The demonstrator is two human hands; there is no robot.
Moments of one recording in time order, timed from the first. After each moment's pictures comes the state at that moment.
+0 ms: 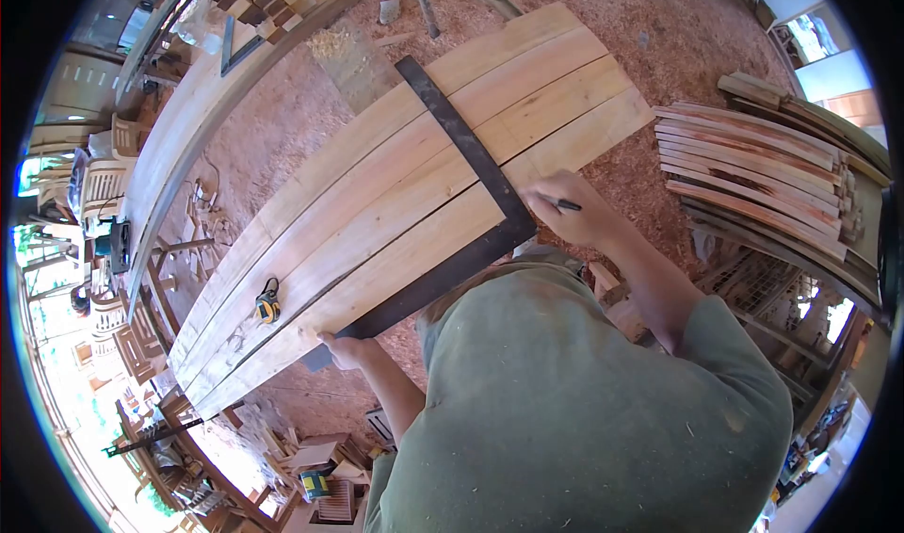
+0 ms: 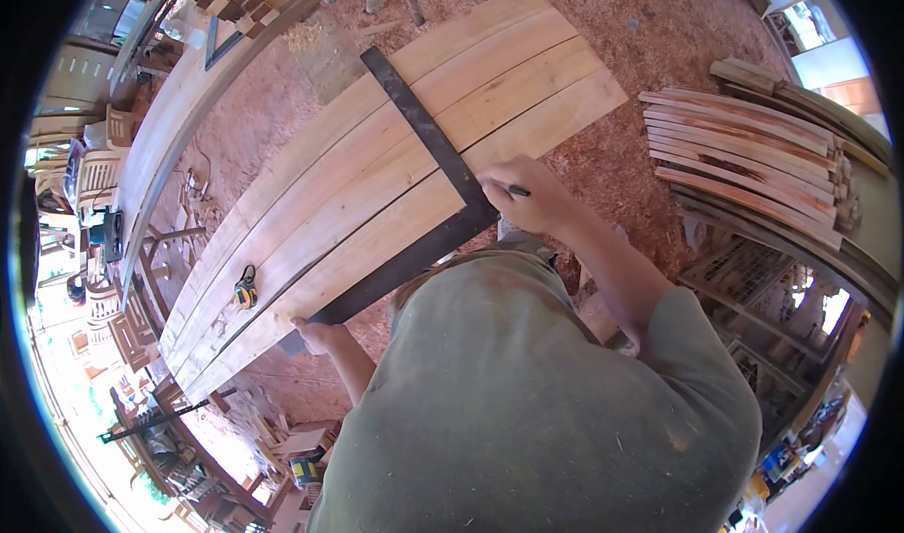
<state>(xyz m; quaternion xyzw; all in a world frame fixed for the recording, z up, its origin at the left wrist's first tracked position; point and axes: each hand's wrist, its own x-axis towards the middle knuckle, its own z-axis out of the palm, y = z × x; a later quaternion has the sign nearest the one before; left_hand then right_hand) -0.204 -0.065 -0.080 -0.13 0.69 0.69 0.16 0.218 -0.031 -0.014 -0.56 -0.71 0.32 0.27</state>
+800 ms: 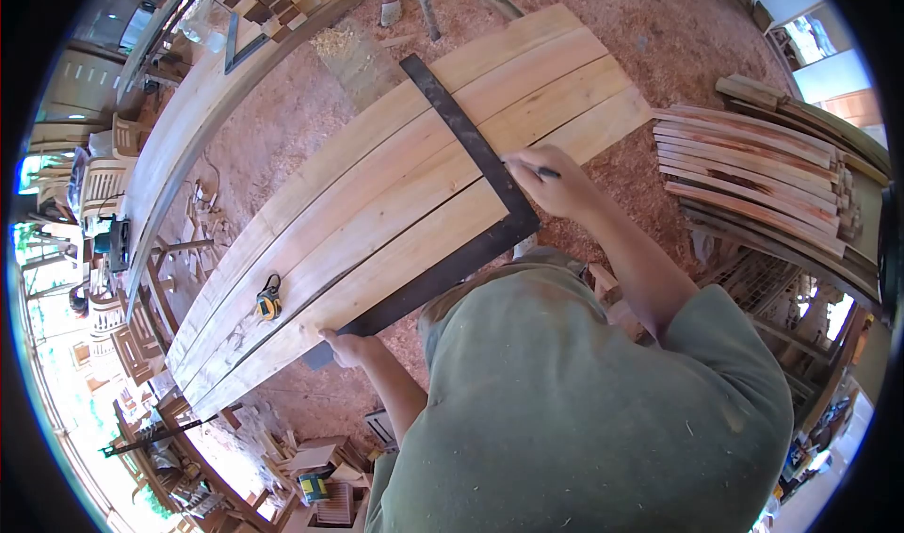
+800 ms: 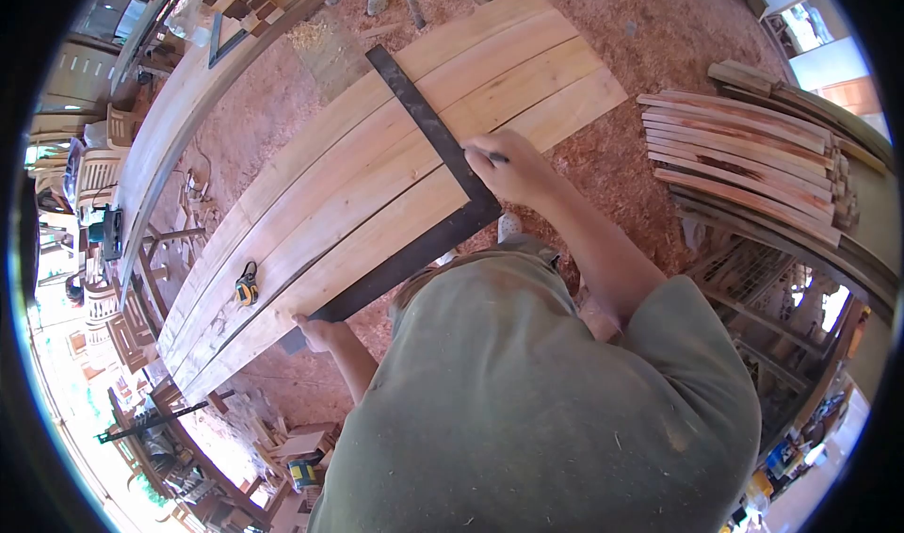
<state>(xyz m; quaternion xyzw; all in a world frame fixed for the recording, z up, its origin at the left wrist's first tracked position) -0.211 -0.068 -0.087 -0.13 0.70 0.68 0.18 0.199 0.001 -0.036 -0.57 -0.66 0.32 0.38</state>
